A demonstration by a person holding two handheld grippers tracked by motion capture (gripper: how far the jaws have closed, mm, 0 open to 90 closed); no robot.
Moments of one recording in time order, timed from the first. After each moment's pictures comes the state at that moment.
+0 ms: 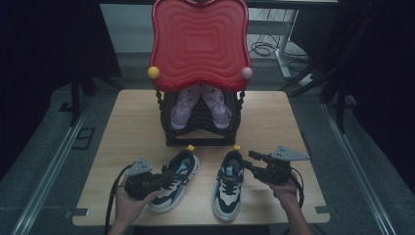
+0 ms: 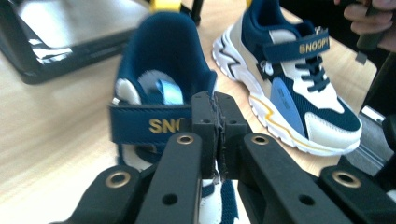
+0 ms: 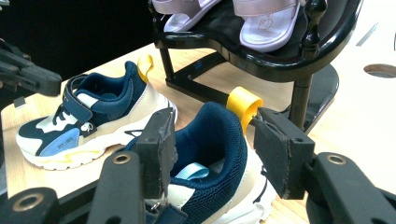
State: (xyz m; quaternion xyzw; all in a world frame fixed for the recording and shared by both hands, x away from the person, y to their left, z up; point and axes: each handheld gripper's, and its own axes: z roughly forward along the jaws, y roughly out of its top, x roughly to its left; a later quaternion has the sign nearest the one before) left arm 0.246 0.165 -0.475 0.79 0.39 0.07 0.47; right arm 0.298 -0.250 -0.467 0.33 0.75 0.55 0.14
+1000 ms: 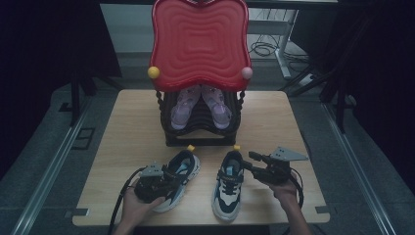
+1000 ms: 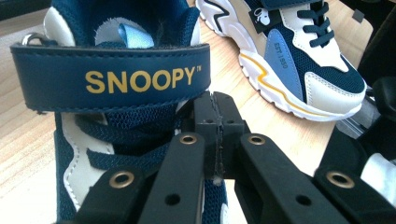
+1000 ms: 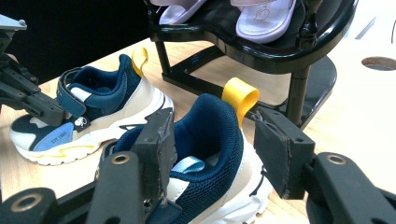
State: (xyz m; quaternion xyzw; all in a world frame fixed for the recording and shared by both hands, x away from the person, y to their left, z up) left arm 0.252 0.152 -0.498 0.82 0.38 0.01 0.43; right arm 0.300 -0.251 -0.472 0.34 0.76 0.54 0.14
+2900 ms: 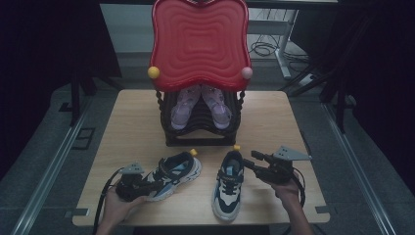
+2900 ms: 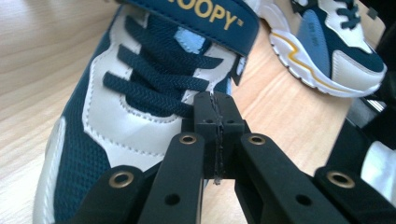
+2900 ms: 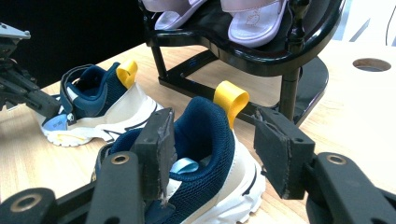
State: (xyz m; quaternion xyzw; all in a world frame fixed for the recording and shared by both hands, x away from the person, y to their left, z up) left arm 0.255 0.206 -0.505 0.81 0.41 0.00 0.42; right arm 0.300 -0.257 -0.470 0.35 0.75 0.55 0.14
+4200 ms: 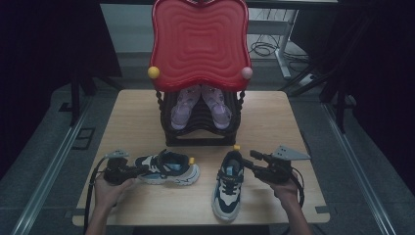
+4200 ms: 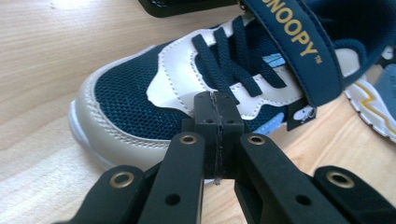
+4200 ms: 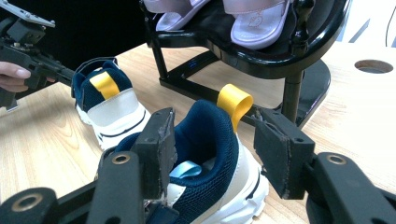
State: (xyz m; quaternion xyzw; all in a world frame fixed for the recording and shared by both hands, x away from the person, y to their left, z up) left arm 0.294 0.249 -0.509 0.76 0.49 0.04 0.42; right arm 0.300 -0.253 -0.468 0.34 0.75 0.55 0.14
